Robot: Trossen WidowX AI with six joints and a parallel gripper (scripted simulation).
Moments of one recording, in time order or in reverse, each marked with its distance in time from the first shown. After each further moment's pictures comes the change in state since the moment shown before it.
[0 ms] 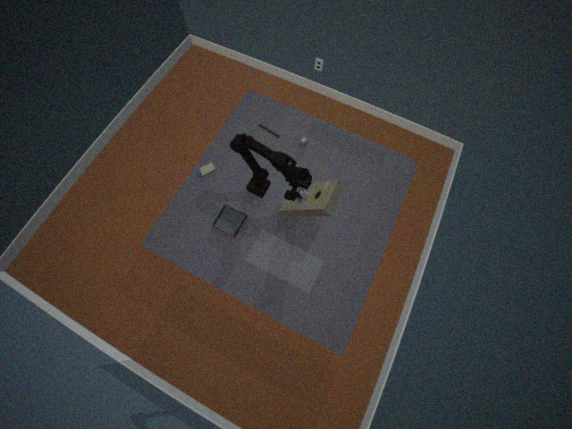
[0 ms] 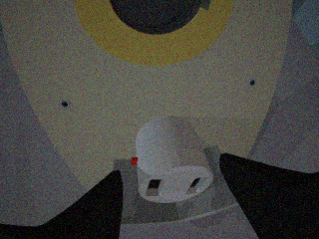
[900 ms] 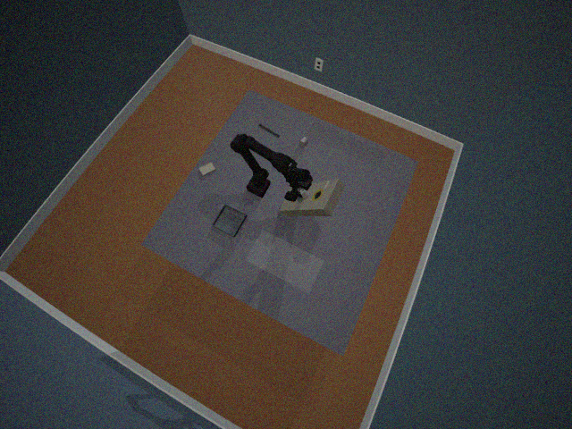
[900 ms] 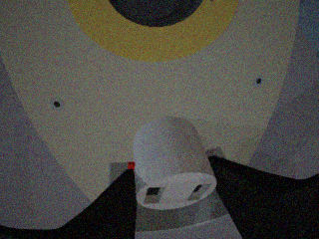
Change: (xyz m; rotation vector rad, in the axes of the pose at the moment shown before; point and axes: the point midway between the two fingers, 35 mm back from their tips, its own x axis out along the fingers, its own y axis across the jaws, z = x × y) arm 0.008 -0.001 -0.001 0.000 0.006 -0.003
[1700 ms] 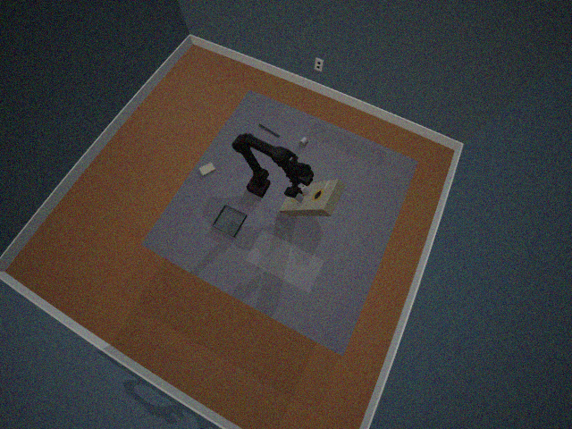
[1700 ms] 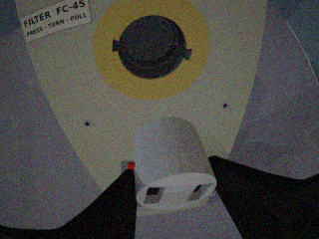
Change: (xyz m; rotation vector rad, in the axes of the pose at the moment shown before) arm -0.048 -0.001 0.026 0.004 0.014 -0.003
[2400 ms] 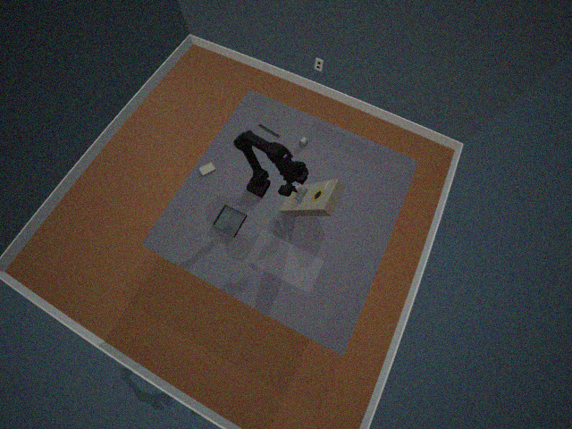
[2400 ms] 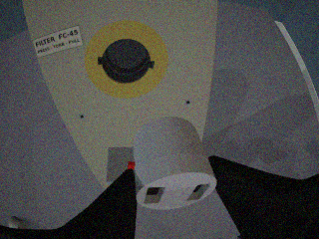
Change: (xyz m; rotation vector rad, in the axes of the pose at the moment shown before) arm -0.046 -0.023 0.002 -0.005 0.002 -0.004
